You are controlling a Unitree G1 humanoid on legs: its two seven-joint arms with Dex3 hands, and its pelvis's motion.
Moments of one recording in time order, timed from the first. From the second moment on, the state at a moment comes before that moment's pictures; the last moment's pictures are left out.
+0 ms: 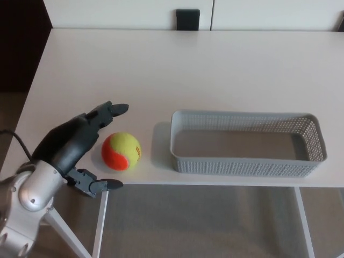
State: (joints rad) left_arm -0.17 0.53 -0.26 0.00 0.37 0.09 -0.17; right_arm 0.32 -0.38 -0.12 0.58 0.04 -0.22 0.29
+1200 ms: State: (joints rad) left_arm -0.13 0.40 -0.26 0.05 0.45 0.05 -0.01; right_arm 0.32 -0.38 -0.12 0.52 0.04 -0.18 0.28
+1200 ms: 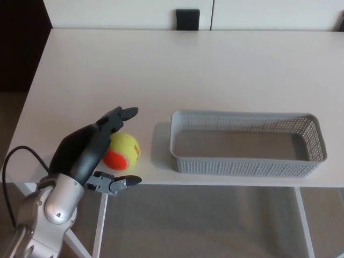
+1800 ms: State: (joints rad) left_arm -0.15 0.38 -0.24 0.08 0.48 0.06 0.01; right_arm 0.31 -0.38 -0.12 0.50 0.04 -0.16 0.28
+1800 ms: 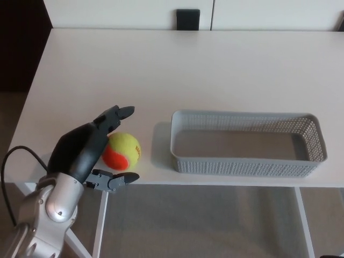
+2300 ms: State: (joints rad) left_arm -0.17 0.36 -0.24 0.11 0.49 0.06 0.01; right_arm 0.30 -0.38 -0.12 0.47 0.04 -0.14 0.28
